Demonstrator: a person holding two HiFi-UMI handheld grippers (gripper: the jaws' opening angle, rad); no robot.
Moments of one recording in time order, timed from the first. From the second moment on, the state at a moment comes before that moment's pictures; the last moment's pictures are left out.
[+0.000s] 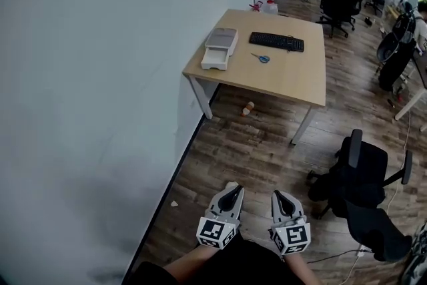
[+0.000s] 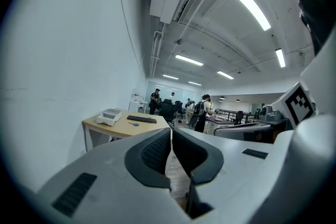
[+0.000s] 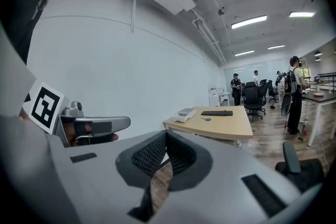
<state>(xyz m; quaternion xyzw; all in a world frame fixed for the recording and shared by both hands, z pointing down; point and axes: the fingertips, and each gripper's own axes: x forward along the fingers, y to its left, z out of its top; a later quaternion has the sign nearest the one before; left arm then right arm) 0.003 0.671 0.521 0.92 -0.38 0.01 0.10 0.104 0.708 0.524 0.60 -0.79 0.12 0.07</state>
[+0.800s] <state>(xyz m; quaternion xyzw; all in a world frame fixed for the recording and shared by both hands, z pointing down) -0.001 0.372 0.541 0.93 -0.34 0.03 0.10 0.107 0.387 0.533 0.62 -0.76 0.14 0.14</state>
